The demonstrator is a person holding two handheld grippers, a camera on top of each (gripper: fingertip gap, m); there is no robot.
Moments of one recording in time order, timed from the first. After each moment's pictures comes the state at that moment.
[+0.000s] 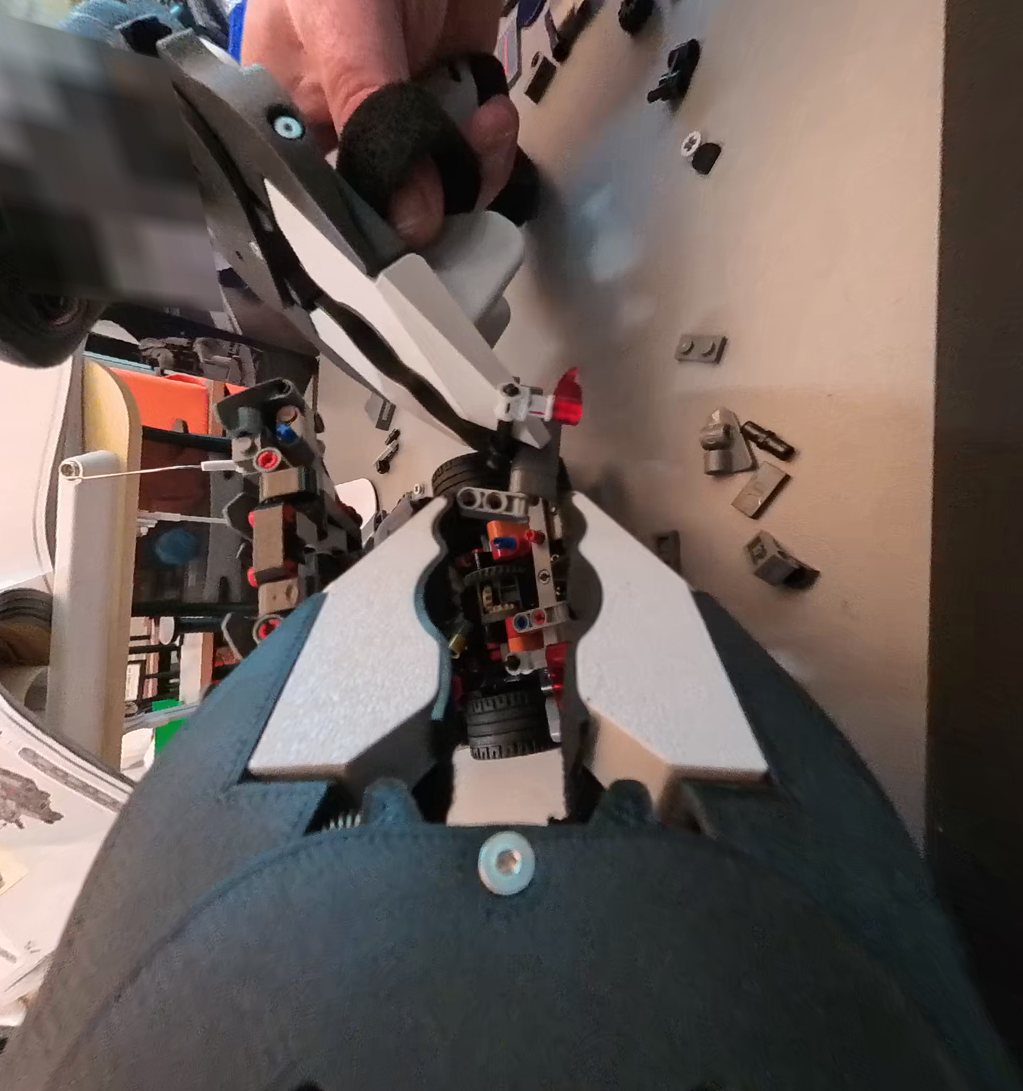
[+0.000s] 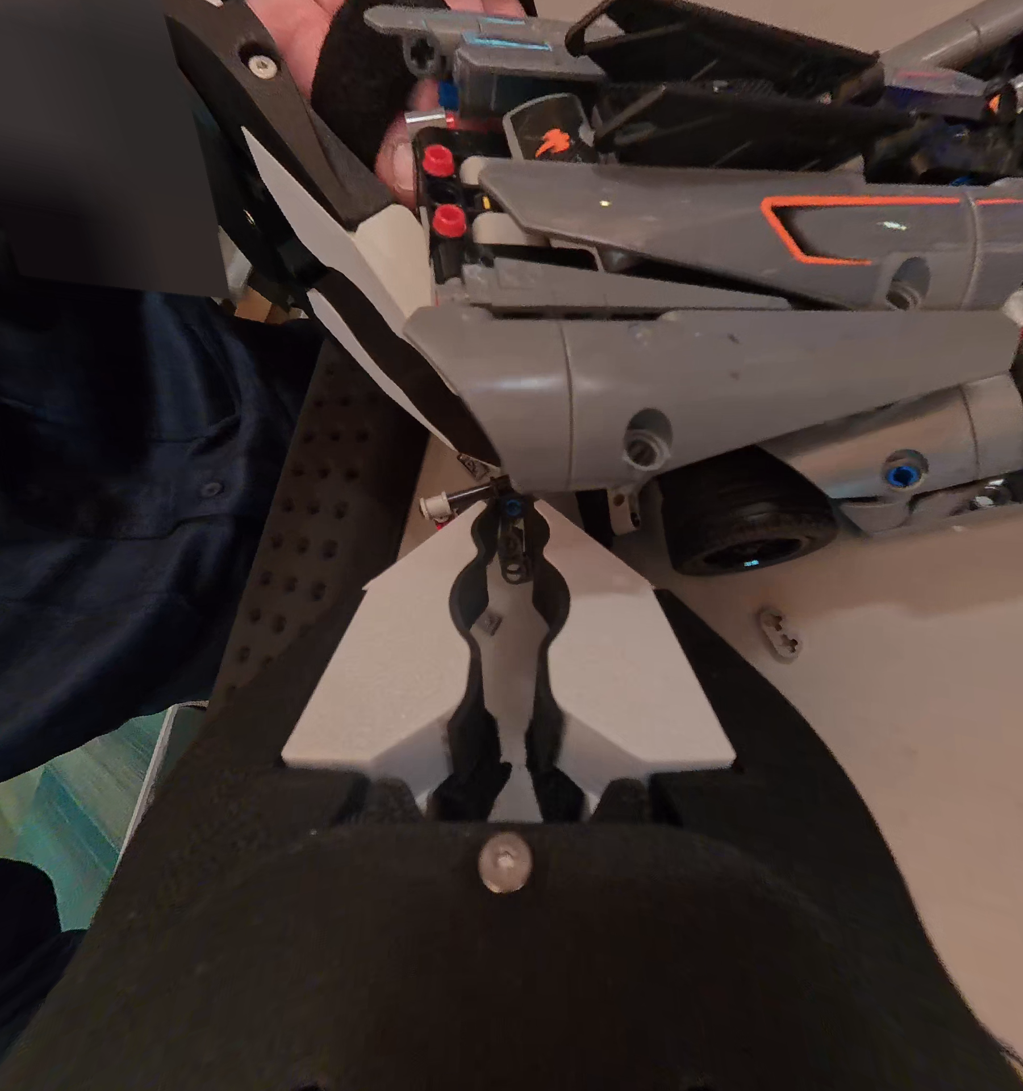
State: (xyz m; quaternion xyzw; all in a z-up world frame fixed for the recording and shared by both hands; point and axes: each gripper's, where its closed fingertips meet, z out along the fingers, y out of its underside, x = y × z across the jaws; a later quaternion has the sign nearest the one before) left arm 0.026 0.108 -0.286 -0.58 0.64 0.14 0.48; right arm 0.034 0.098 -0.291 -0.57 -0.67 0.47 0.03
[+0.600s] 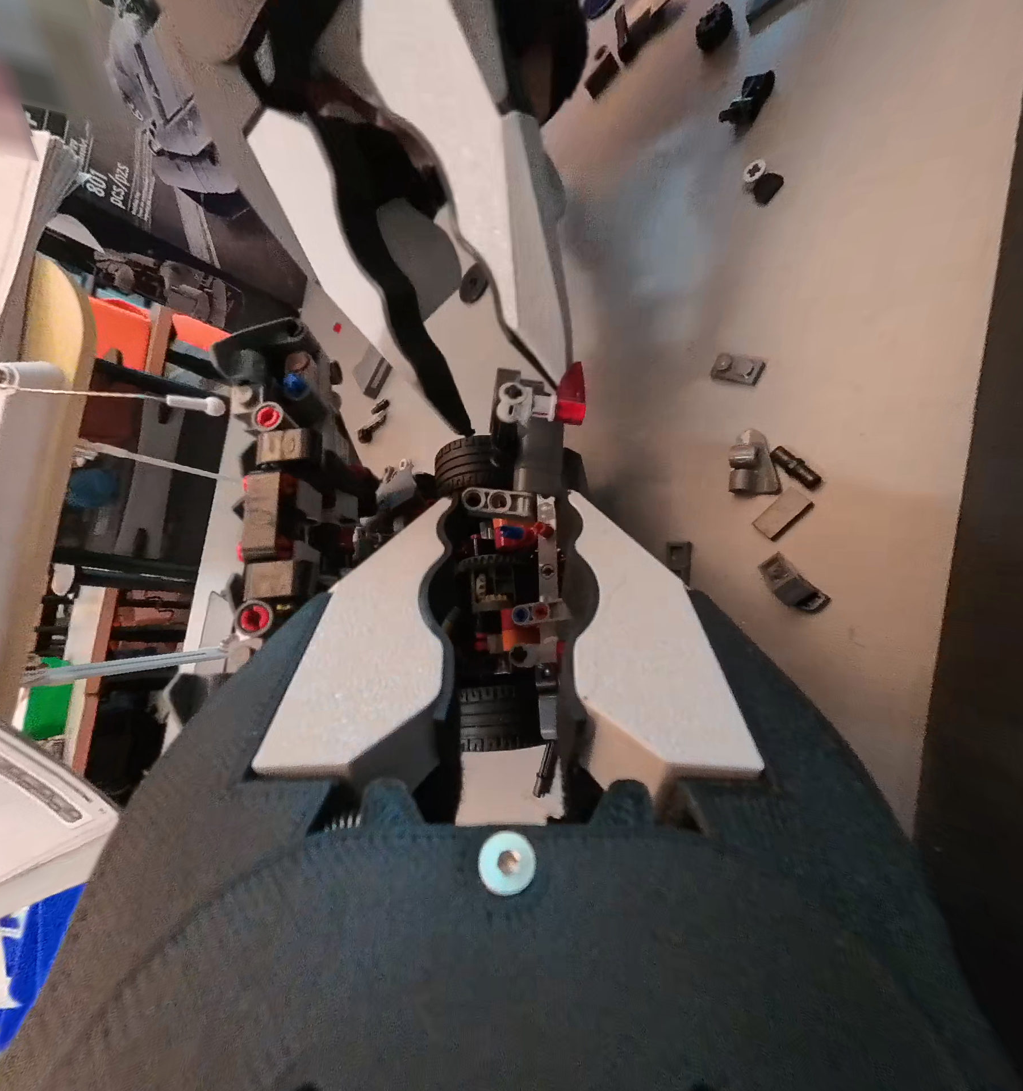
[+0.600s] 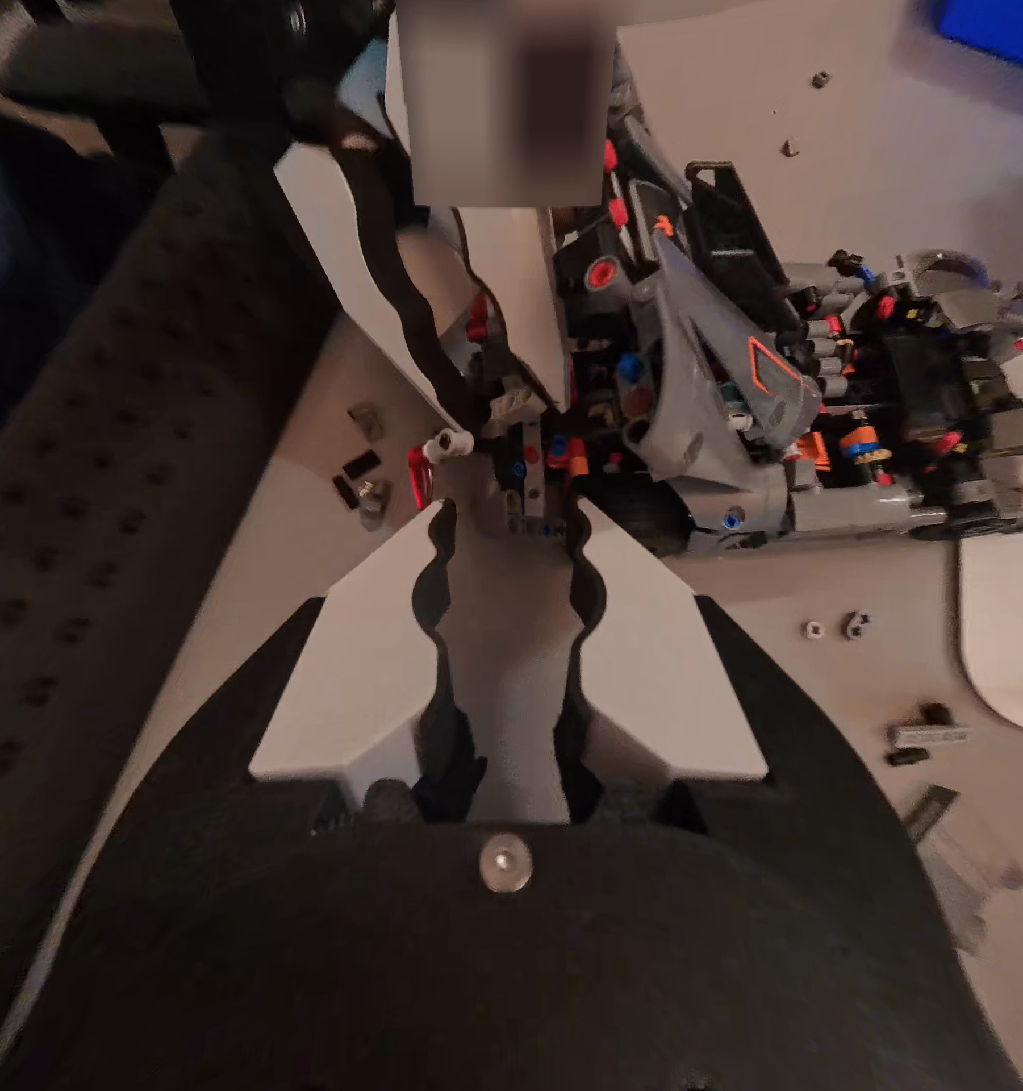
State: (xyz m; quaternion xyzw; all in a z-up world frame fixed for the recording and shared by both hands) left arm 0.019 0.116 -0.284 -0.64 0.59 0.08 0.48; right arm 0.039 0.121 -0.281 -0.48 -0.77 0.34 0.25
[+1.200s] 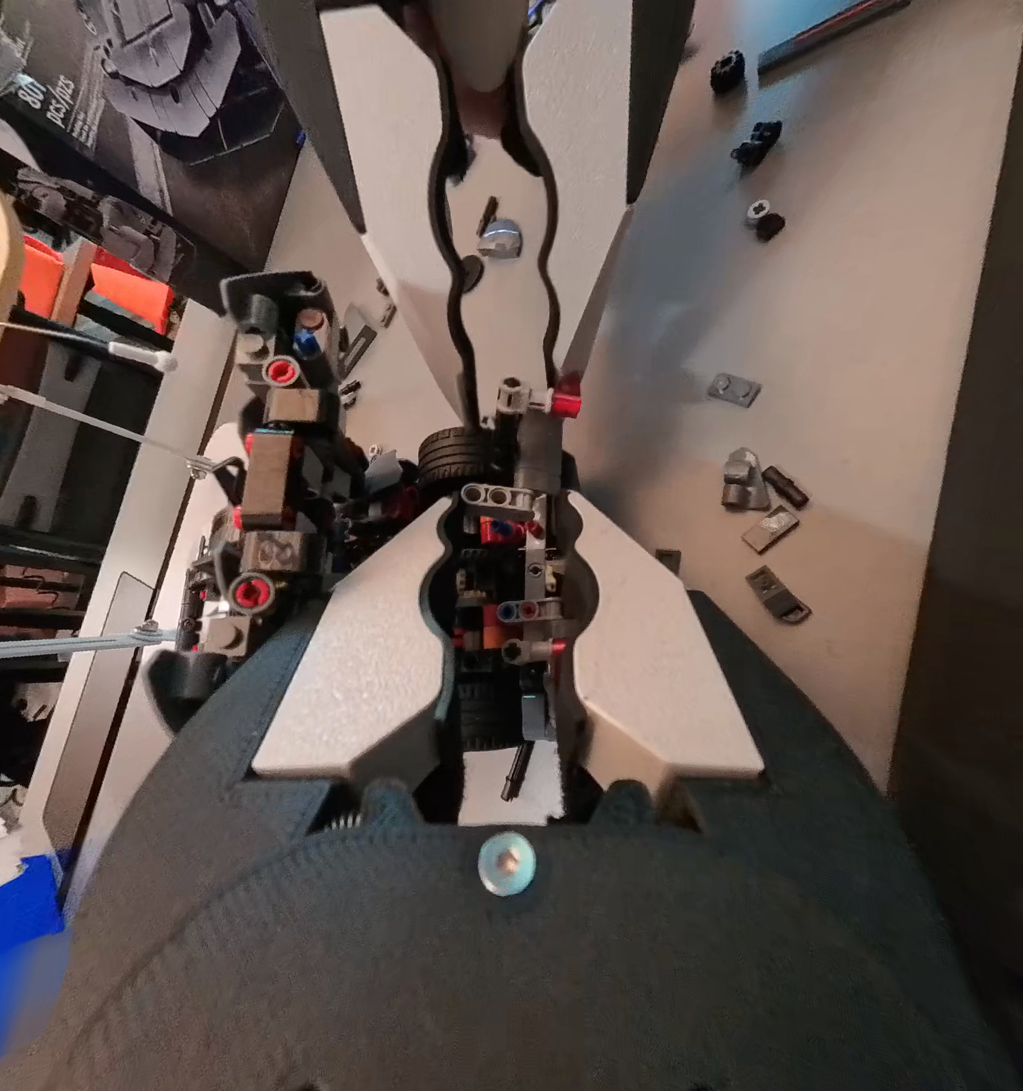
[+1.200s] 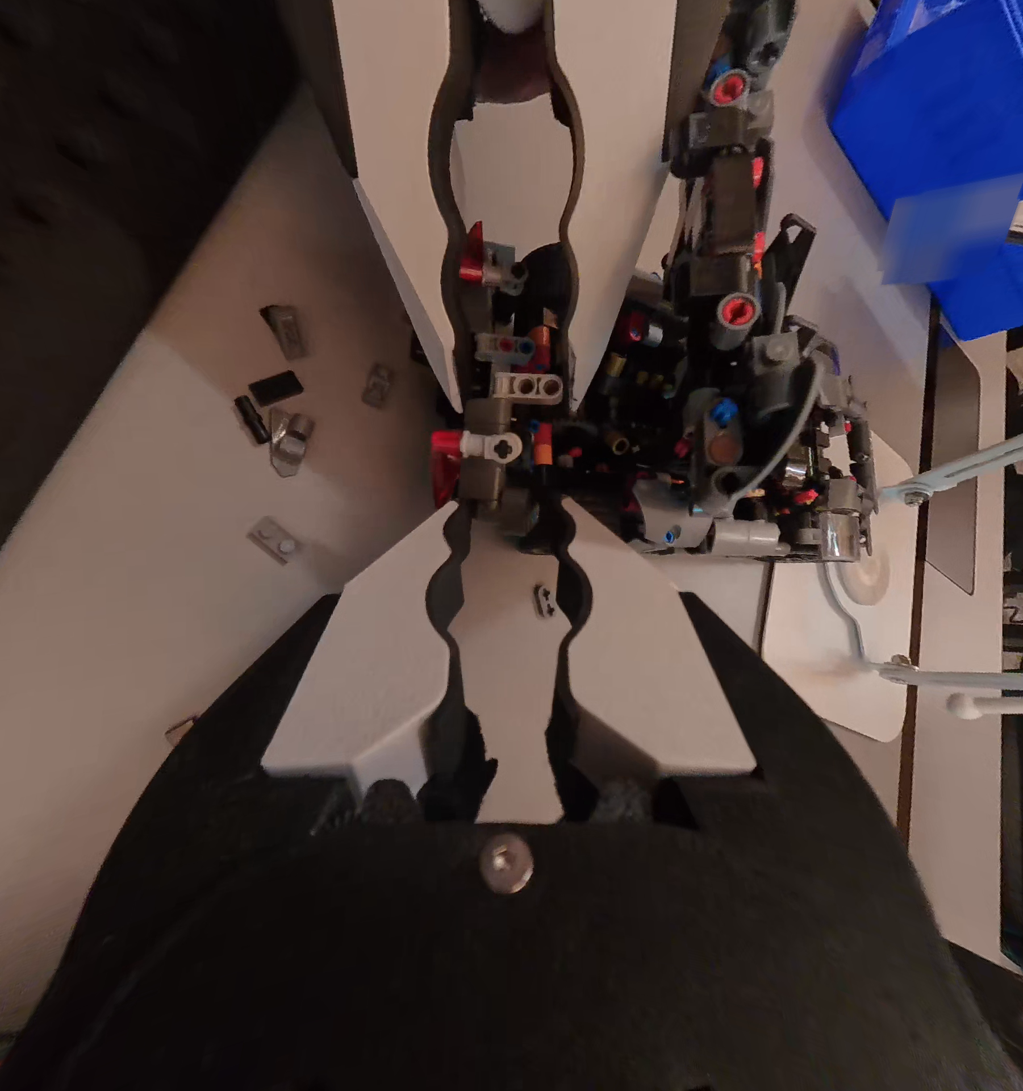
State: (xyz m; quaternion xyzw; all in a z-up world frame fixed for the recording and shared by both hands) left arm 0.017 0.119 -0.286 -0.68 0.56 0.02 0.46; right arm 0.035 0.129 -0.292 -0.40 -0.82 0.17 0.37
